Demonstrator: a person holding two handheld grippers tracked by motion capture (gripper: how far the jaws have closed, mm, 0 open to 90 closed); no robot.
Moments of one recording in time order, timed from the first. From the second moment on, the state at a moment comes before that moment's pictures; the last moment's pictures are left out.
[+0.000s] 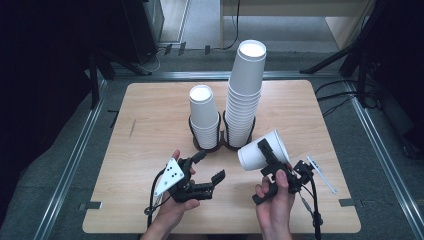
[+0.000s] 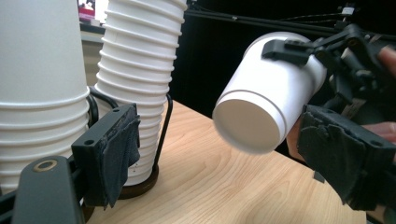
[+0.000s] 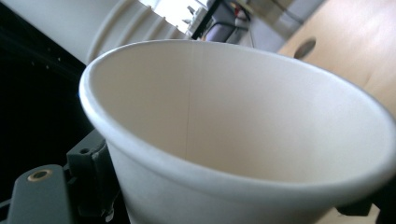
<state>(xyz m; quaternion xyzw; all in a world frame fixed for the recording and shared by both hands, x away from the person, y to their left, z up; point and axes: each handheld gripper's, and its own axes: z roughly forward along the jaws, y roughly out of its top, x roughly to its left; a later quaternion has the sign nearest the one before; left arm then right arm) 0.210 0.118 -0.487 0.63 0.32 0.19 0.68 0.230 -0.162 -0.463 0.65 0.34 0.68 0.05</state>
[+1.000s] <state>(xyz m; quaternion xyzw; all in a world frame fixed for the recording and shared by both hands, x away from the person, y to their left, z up) 0.217 0.130 -0.487 0.64 0.35 0.20 0.65 0.254 -0.173 -0.444 0.51 0.49 0.58 0.40</state>
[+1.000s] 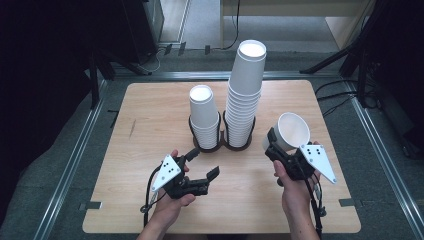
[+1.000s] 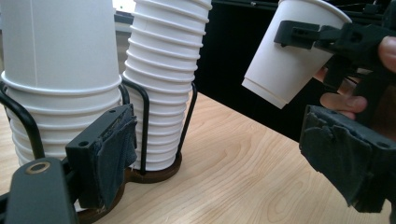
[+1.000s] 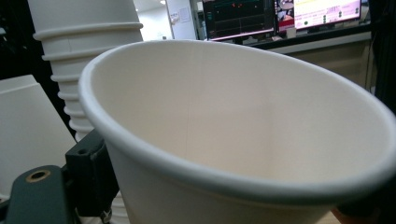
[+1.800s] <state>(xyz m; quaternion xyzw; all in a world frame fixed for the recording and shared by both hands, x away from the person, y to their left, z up) 0.227 0.146 -0.495 0.64 0.38 0.21 0.63 0.312 -0.190 -0.479 0.46 0.55 0.52 0.46</state>
